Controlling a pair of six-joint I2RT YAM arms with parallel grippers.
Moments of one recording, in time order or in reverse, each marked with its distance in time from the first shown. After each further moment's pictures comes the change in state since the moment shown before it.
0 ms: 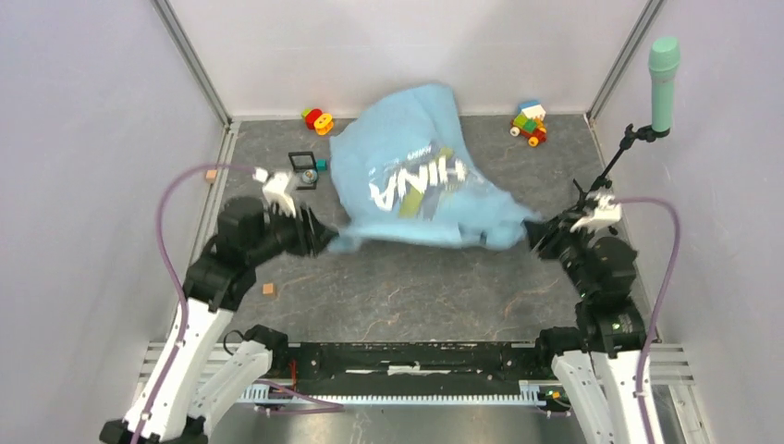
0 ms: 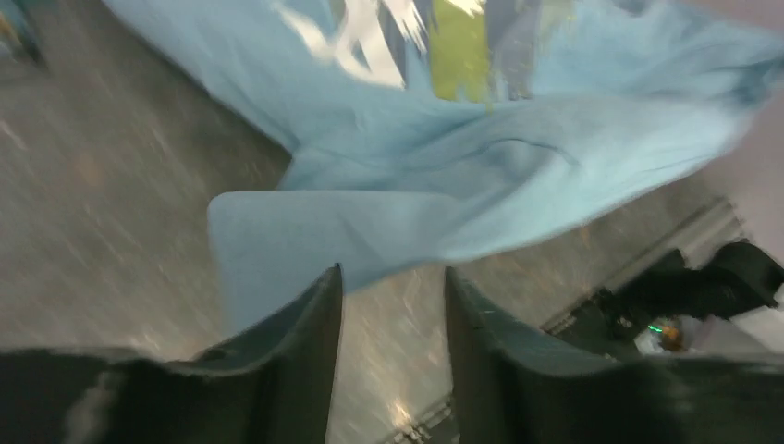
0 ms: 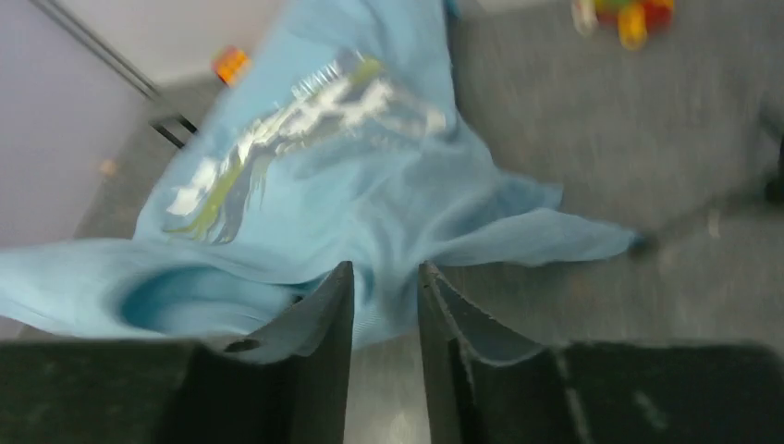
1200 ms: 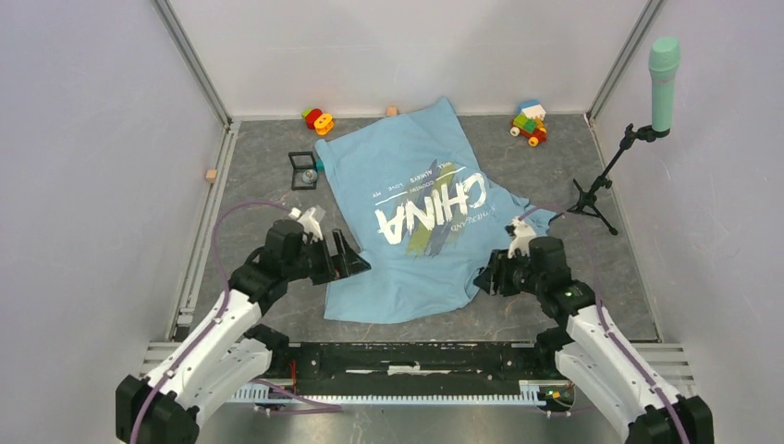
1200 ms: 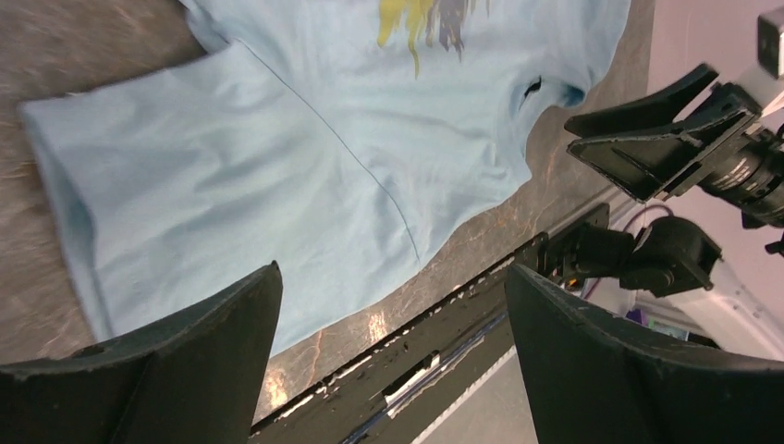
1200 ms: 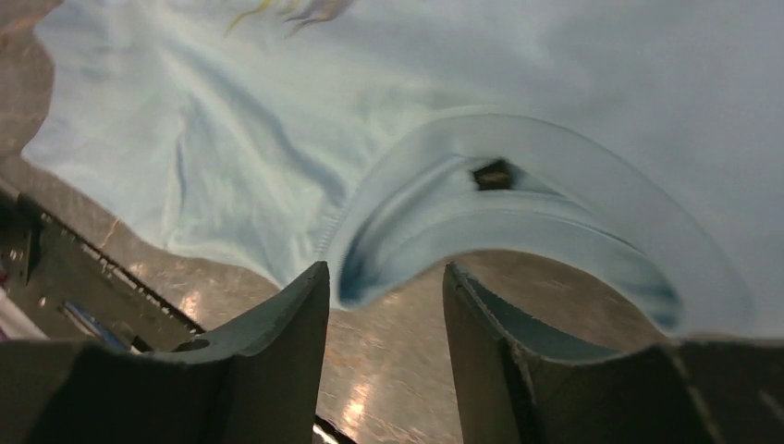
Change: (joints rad) left arm -0.063 -0.027 -0.489 0.136 0.127 -0.432; right arm 0.140 0.199 -0.439 -0.095 -0.194 -0.063
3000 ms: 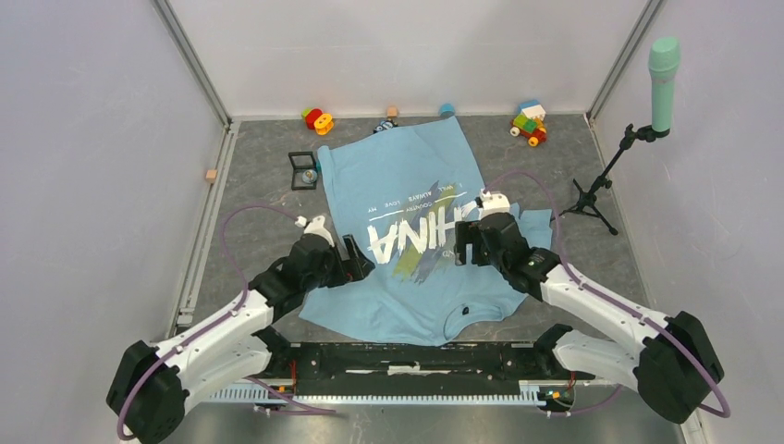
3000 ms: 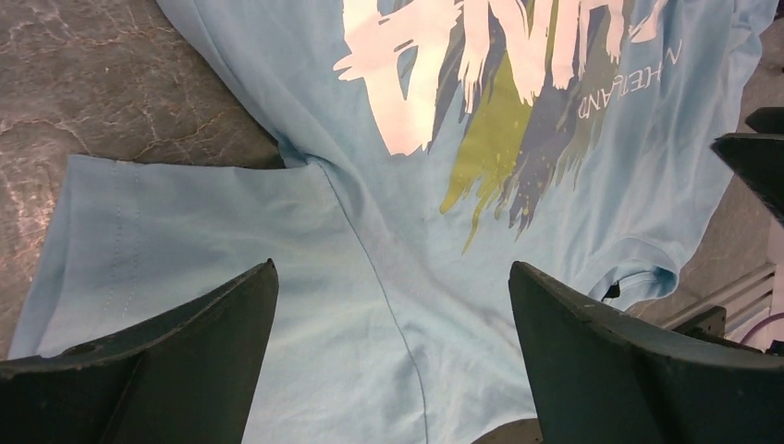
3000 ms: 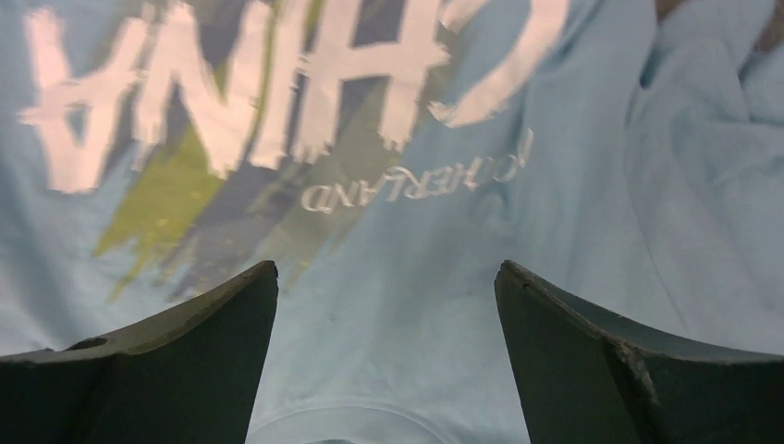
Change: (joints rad) left arm -0.240 0.103 -0.138 0.249 -0.443 -0.115; right arm 0.447 0.386 0.296 0.147 0.659 0.105
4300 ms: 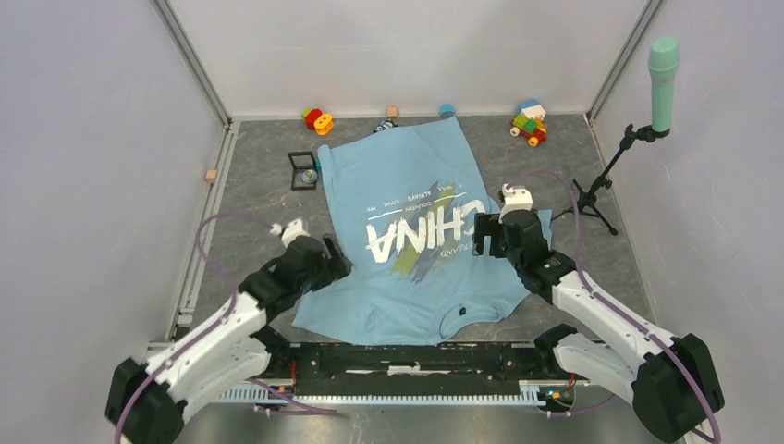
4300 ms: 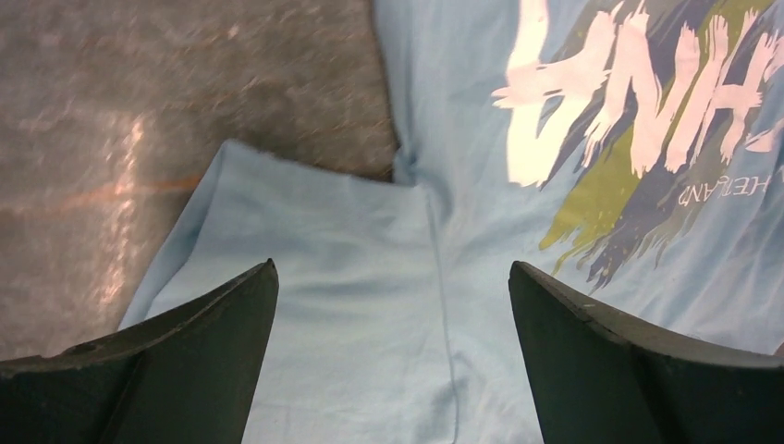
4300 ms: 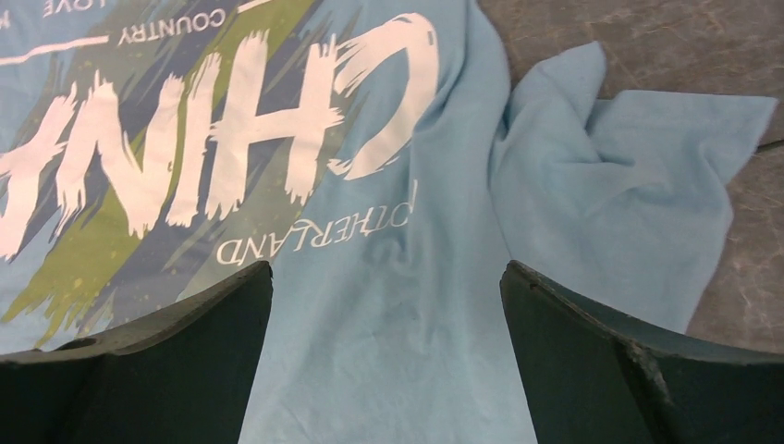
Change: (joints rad) left arm 0.033 -0.170 -0.034 -0.260 -0.224 -0.154; right arm -0.192 -0.071 -0.082 0.074 0.017 -0.109
